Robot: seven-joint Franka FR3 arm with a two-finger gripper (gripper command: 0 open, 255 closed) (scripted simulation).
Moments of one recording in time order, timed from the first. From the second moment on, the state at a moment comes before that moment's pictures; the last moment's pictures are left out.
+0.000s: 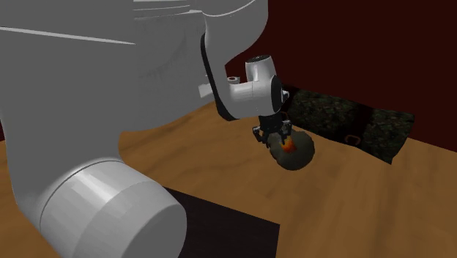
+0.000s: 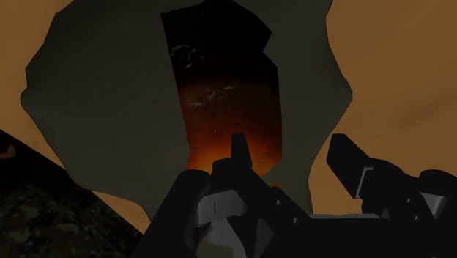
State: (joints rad) arm -0.18 0.25 -0.15 -2.39 -0.52 2.83 -0.17
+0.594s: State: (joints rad) arm -0.18 0.26 -0.14 -2.38 -0.52 2.83 -0.17
